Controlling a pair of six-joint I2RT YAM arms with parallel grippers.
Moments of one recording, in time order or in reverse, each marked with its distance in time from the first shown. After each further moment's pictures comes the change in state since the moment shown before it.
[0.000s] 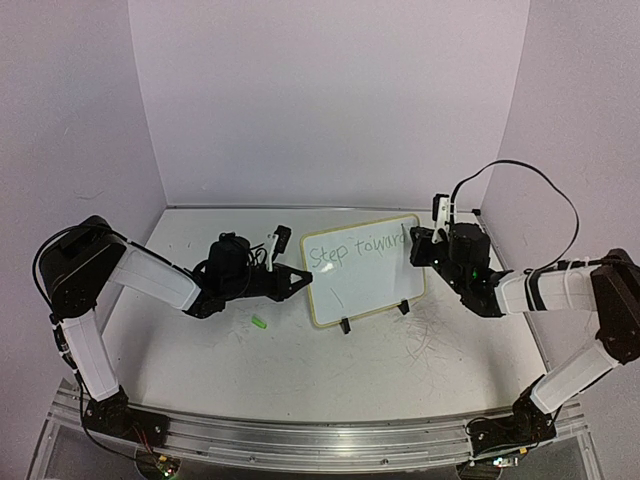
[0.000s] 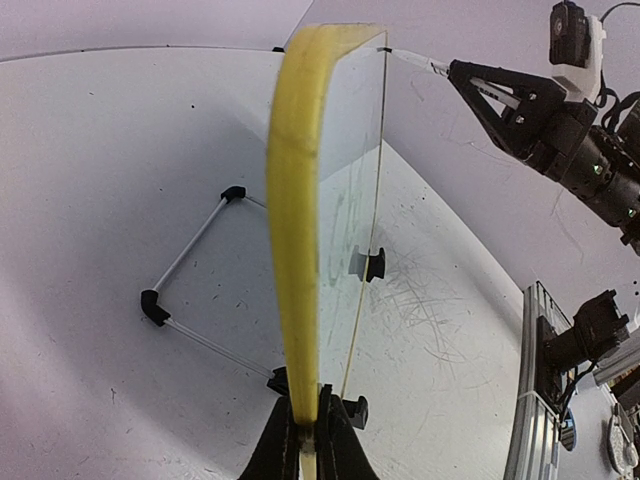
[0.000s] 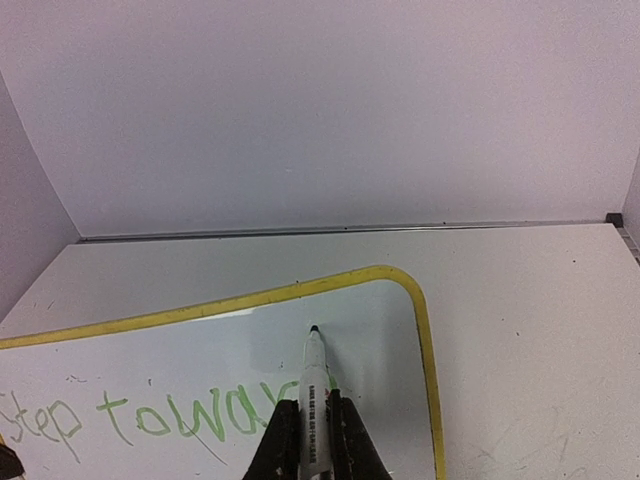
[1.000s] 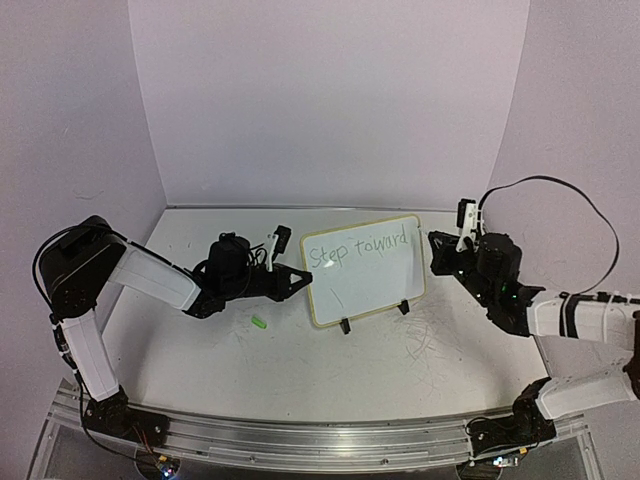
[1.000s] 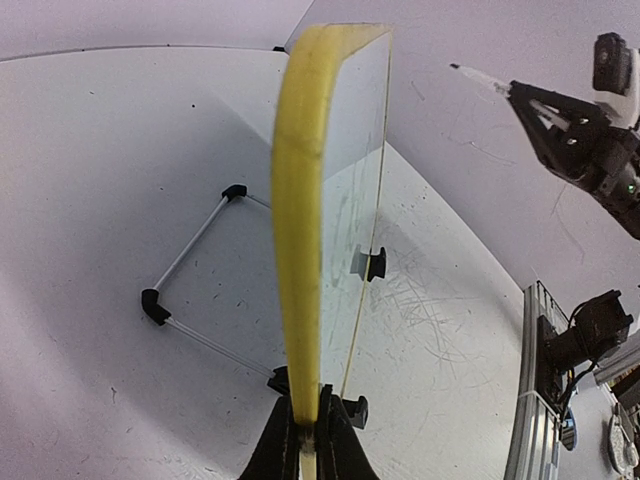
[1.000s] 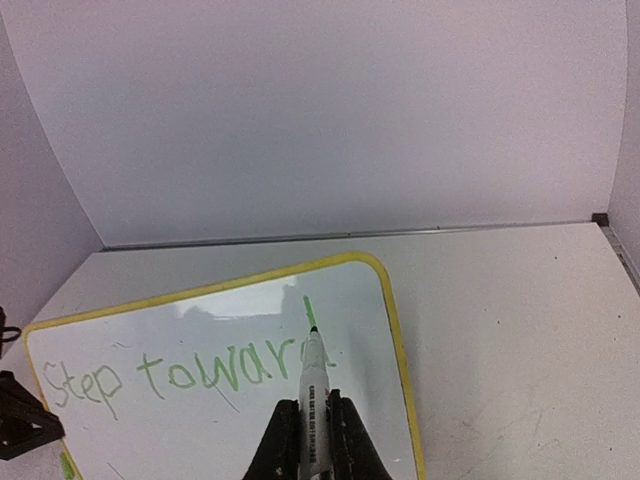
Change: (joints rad) left arm 0.000 0.000 0.000 -0.001 0.000 0.000; right arm 0.000 -0.273 -0.143 -0.093 -0.030 0.019
